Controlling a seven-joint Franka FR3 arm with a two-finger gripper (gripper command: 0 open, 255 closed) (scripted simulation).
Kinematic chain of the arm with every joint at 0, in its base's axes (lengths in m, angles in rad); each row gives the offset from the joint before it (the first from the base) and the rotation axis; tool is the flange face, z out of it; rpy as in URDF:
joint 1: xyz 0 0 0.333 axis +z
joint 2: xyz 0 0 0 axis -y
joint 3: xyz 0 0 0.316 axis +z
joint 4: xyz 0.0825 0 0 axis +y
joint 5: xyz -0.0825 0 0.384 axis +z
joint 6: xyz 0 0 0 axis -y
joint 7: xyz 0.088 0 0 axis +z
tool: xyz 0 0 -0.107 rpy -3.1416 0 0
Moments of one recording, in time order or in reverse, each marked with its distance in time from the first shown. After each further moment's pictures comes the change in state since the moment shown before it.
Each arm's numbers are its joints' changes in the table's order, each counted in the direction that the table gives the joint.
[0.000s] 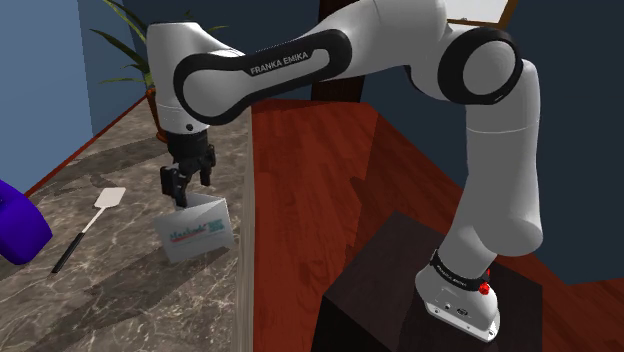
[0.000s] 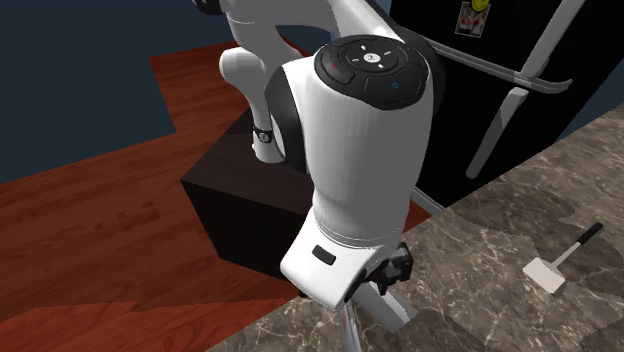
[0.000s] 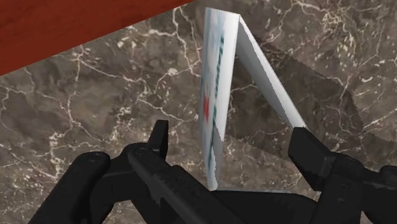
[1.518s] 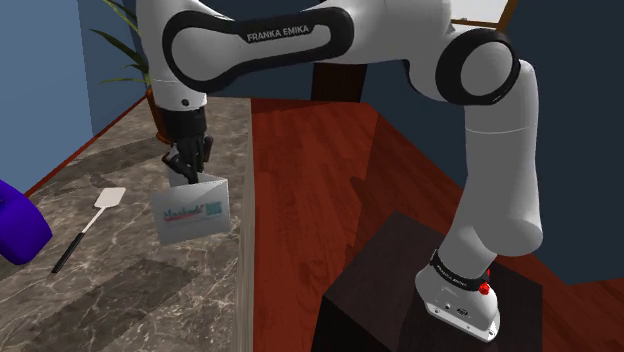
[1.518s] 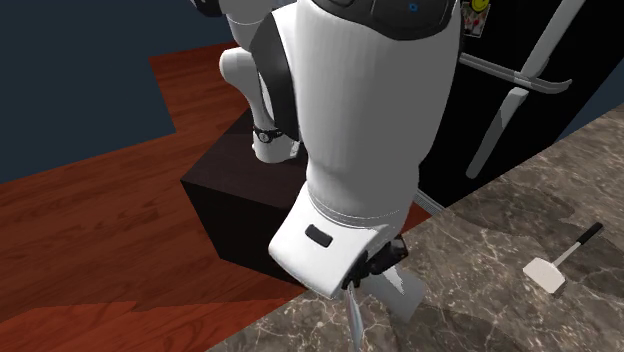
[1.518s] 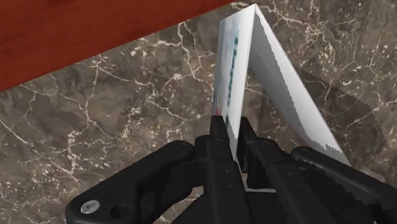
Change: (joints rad) arm 0.001 -0.011 0.003 -0.134 0.011 -0.175 0.008
